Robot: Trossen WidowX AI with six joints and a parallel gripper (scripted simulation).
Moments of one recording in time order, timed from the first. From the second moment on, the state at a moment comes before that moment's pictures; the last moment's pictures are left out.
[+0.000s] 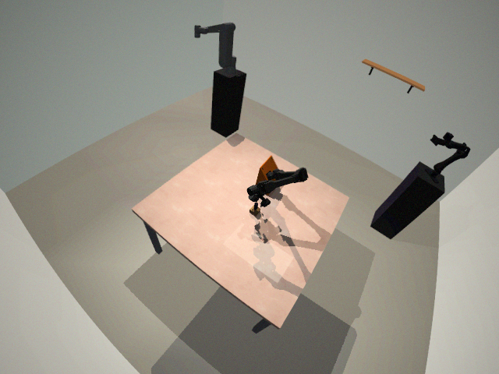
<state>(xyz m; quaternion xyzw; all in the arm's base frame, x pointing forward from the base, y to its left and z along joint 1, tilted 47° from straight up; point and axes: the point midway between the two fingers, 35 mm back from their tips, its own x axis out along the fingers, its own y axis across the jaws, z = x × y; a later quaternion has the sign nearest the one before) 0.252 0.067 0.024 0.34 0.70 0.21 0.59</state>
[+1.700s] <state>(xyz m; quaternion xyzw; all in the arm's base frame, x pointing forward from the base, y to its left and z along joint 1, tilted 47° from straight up) 0.253 0.072 0.018 0.26 0.67 0.30 0.63</state>
